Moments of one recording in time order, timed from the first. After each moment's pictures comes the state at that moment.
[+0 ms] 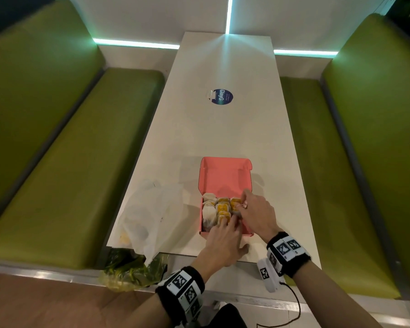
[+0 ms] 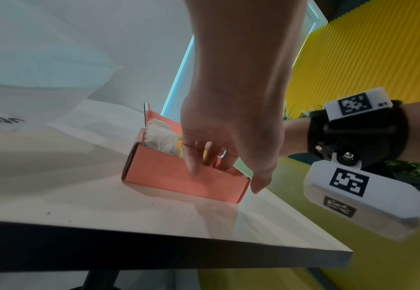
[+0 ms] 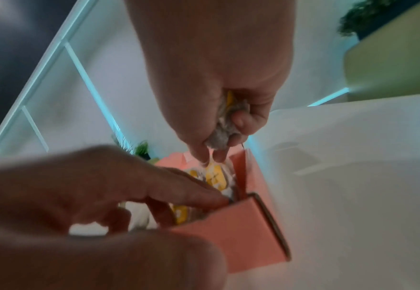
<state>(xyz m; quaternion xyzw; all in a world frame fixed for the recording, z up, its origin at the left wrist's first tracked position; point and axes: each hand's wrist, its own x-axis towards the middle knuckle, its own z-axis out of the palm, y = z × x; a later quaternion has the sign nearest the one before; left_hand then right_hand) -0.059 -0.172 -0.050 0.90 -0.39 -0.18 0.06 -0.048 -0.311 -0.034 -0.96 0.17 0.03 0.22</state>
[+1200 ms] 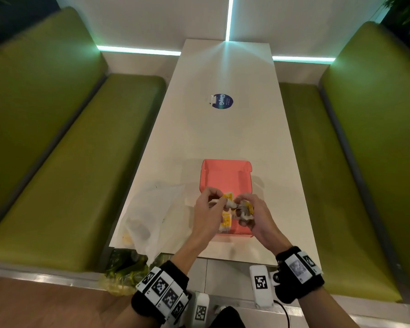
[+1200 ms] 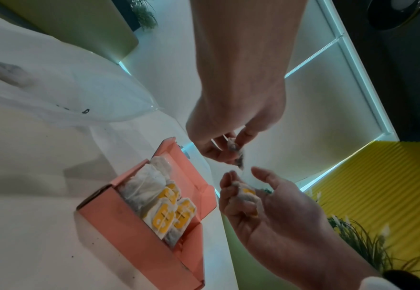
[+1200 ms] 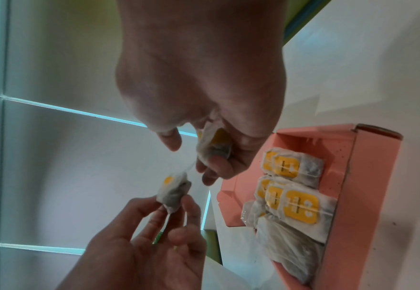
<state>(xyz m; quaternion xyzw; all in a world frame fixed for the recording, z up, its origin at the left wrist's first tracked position) -0.031 -0.152 0.019 0.70 -0.01 -0.15 0.69 -0.068 -0.288 0.011 -0.54 0.28 0.04 0.79</state>
